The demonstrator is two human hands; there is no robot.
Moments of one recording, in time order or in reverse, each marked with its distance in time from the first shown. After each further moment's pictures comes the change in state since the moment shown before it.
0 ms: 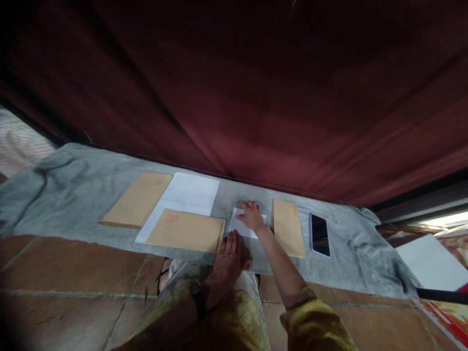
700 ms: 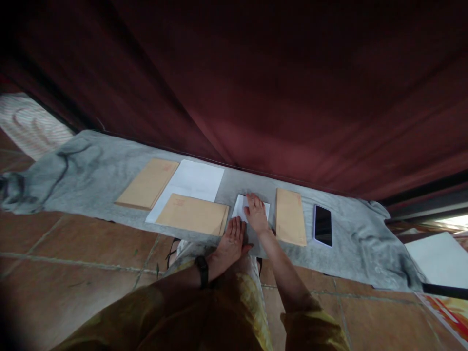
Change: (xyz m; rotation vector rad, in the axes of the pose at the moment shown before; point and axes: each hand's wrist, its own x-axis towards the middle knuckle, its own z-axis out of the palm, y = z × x) left_hand 0.000 0.001 -0.001 0.154 -0.058 0.148; right_hand -0.051 -0.002 0.024 0.073 0.209 -0.034
